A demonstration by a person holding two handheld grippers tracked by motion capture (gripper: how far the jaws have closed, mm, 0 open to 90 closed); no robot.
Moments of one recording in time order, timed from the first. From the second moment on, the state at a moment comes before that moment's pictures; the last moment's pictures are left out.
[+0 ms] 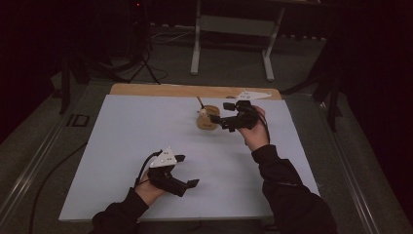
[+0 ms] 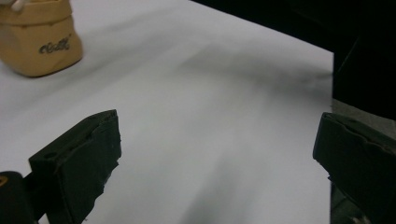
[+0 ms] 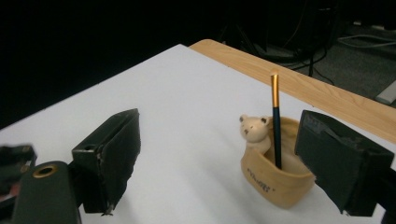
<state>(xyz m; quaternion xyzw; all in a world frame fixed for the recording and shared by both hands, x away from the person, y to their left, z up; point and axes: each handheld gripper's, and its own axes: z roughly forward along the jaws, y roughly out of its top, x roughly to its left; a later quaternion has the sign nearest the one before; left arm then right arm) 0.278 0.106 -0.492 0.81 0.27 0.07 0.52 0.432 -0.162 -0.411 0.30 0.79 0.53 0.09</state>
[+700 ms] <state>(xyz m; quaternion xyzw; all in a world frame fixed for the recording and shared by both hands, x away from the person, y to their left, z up) 0.277 0.137 -0.474 0.81 0.24 0.07 0.54 0.369 -0.187 -0.415 0.23 0.80 0.55 0.05</state>
